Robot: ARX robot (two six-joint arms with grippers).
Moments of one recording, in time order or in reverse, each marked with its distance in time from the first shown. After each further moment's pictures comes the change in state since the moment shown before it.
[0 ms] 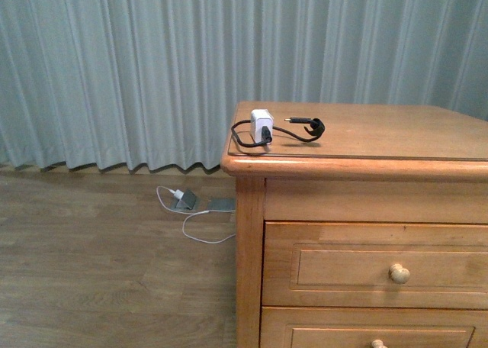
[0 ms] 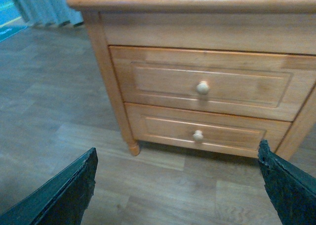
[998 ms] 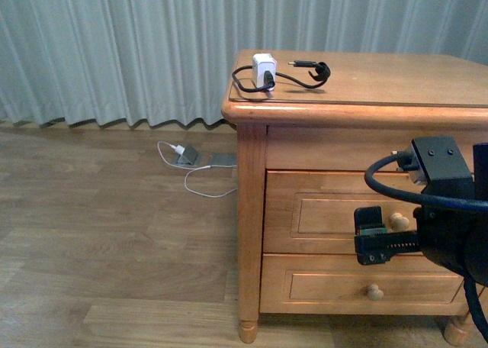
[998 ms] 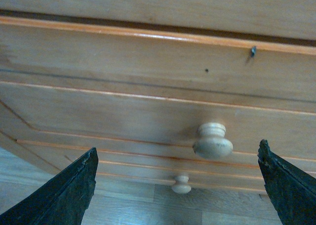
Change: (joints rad) left arm 0.000 0.000 0.000 0.000 0.000 0.000; right arm 0.179 1.789 0.722 0.855 0.364 -0.003
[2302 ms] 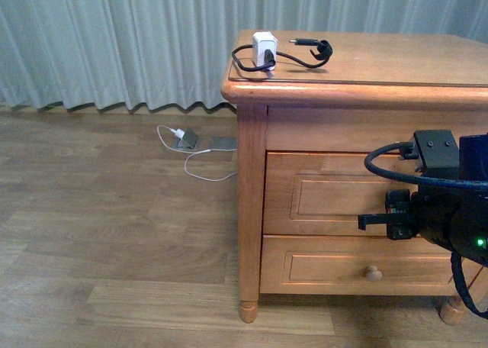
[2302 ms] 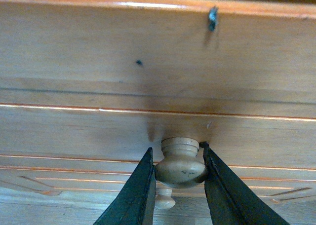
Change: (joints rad) left arm 0.000 0.000 0.000 0.000 0.000 0.000; right arm -0.054 0.142 0.113 0.009 -0.011 0.013
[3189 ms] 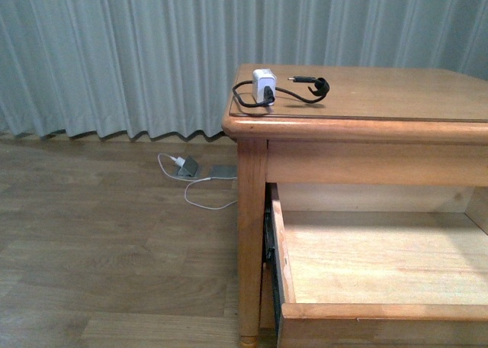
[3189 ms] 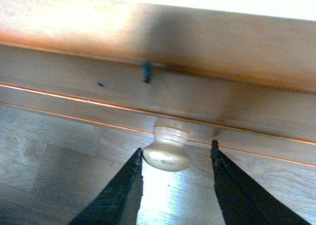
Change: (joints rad) left arm 0.000 0.000 0.000 0.000 0.000 0.000; right arm -0.157 -0.657 -0.629 -0.327 -0.306 -0.130
